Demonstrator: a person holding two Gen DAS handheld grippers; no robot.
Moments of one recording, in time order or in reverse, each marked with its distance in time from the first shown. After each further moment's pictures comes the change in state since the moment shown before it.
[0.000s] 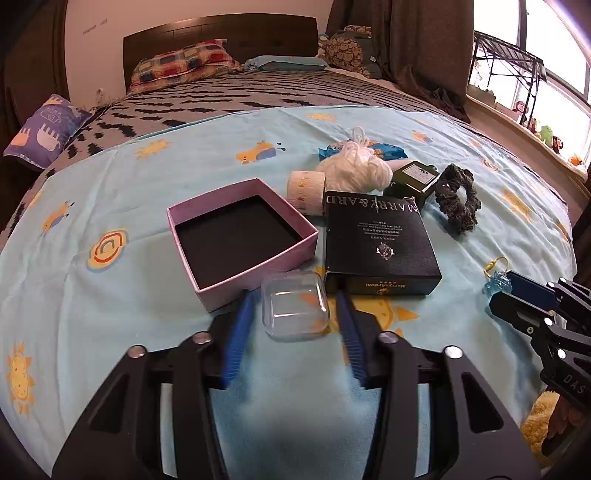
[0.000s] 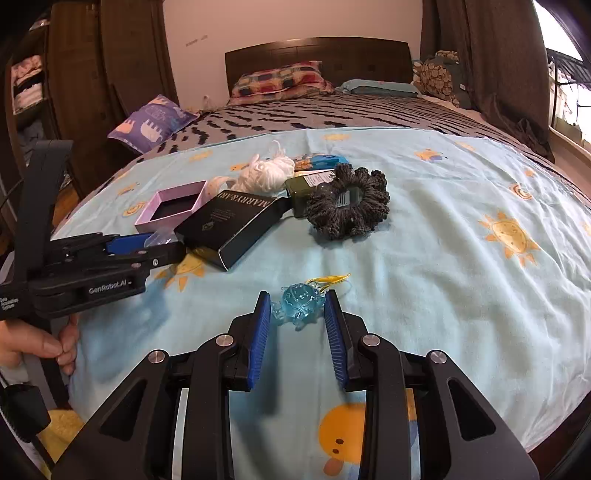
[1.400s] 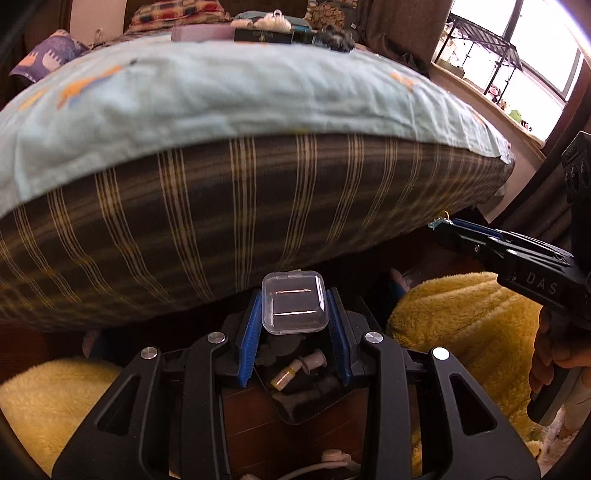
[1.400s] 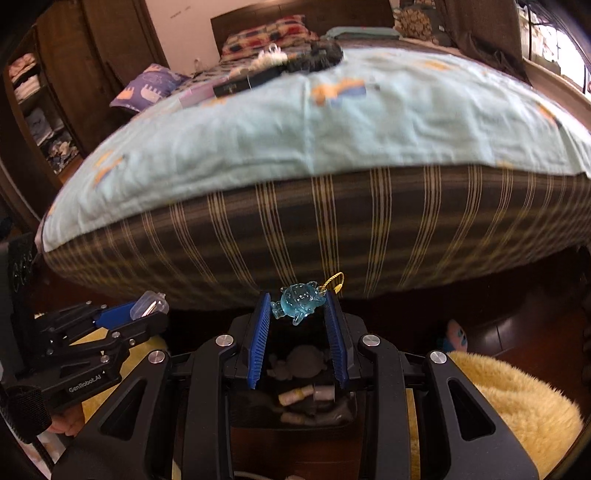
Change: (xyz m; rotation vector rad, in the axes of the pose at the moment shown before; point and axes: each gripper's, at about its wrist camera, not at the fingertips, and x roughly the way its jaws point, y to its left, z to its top) left arm -0.099 -0.082 -0.236 -0.098 0.152 -0.148; right arm -0.086 0.005 -0.173 0.100 0.212 0.020
